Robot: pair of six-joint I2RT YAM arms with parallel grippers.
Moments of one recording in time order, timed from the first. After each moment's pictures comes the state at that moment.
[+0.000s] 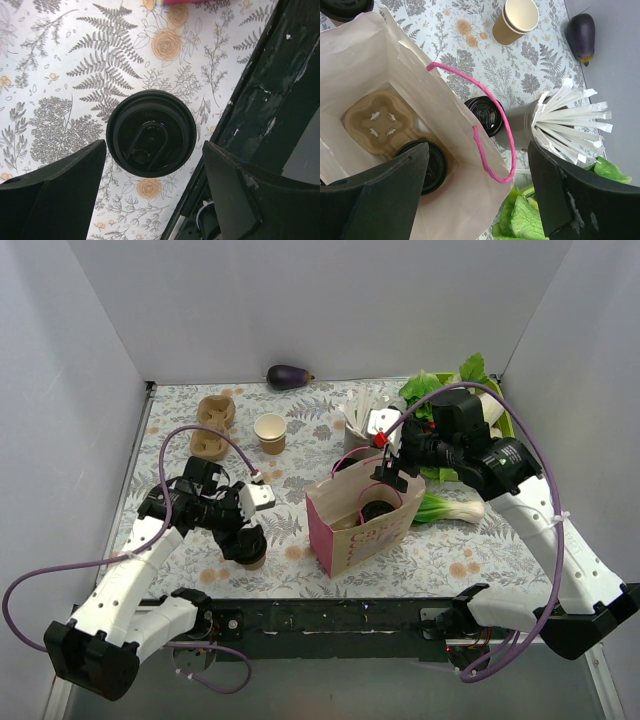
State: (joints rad) left arm -0.35 0.96 0.95 -1.08 0.48 0.69; right arm 0.60 1.18 1.47 -0.86 -0.46 -0.71
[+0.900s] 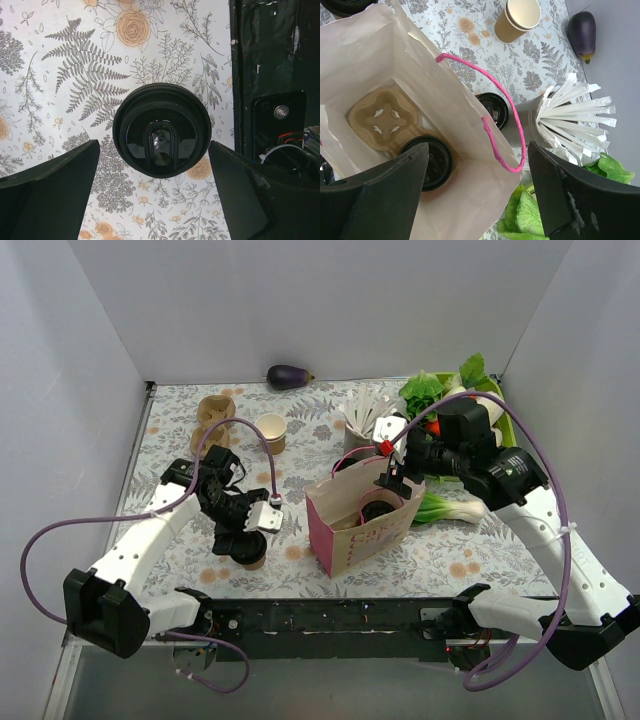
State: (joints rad) left arm -0.38 1.18 1.06 -1.29 0.50 1.33; right arm 0.60 1.12 1.40 -0.85 -0.46 -0.70
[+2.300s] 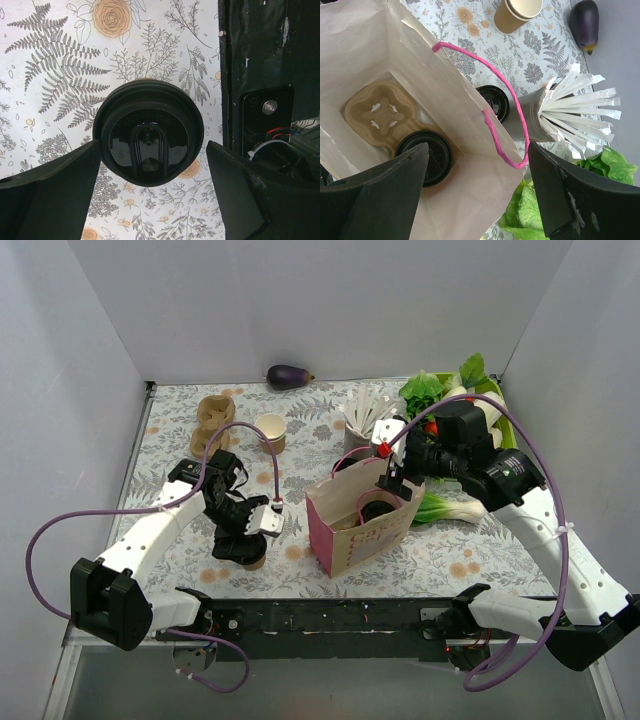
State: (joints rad) left arm -0.38 1.24 1.02 -1.30 0.48 1.33; right arm 0.60 1.11 1.38 -0.85 -0.44 -0.71
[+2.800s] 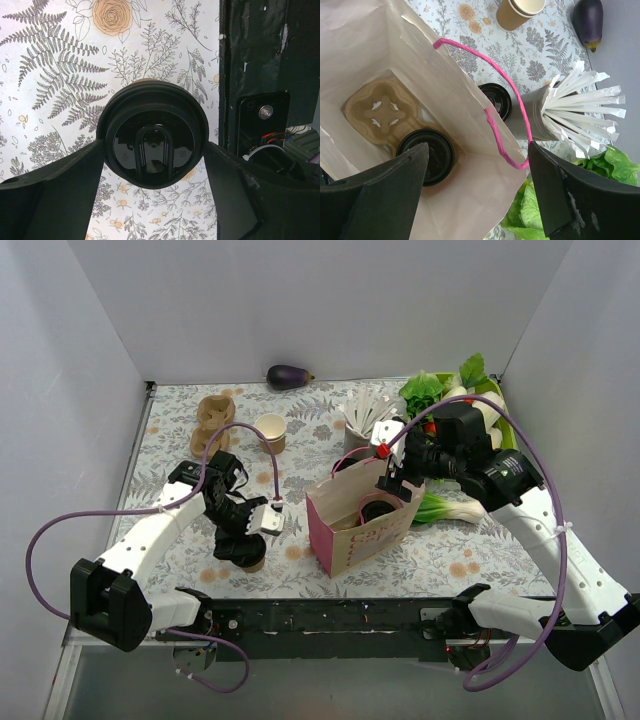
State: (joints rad) left arm -0.38 1.24 1.00 -1.29 0.48 1.29; right arm 0.60 1.11 1.36 -0.85 -0.43 -0.71
